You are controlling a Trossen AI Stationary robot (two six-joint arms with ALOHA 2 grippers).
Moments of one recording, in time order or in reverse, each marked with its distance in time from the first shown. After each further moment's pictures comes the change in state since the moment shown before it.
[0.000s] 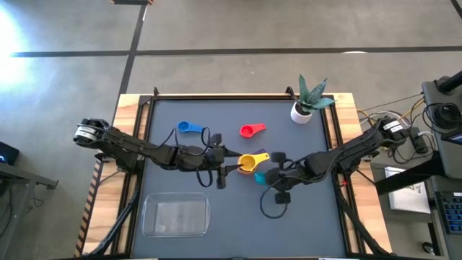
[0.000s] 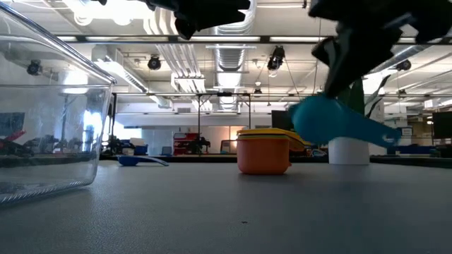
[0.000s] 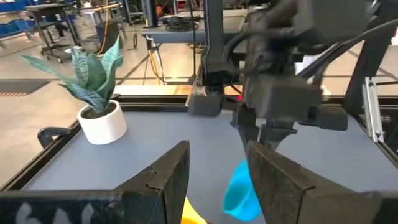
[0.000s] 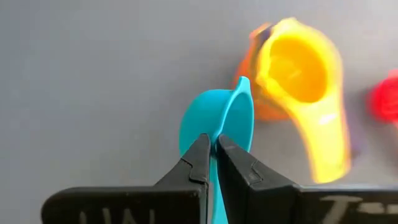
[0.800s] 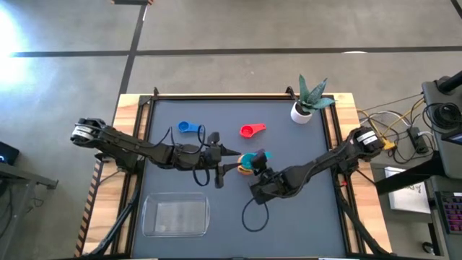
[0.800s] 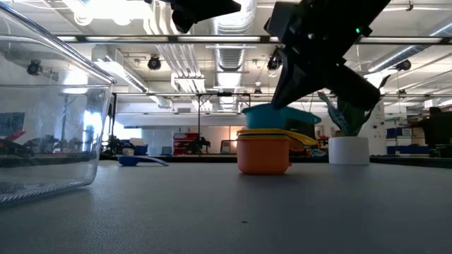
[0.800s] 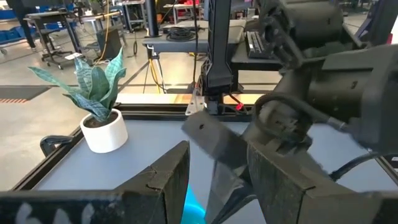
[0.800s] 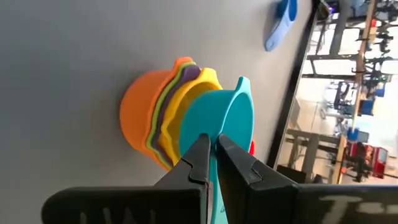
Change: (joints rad) left arm -0.002 -0.038 0.000 -0.007 0.000 0.005; right arm 0.016 0.319 0.212 -0.023 0.506 -0.577
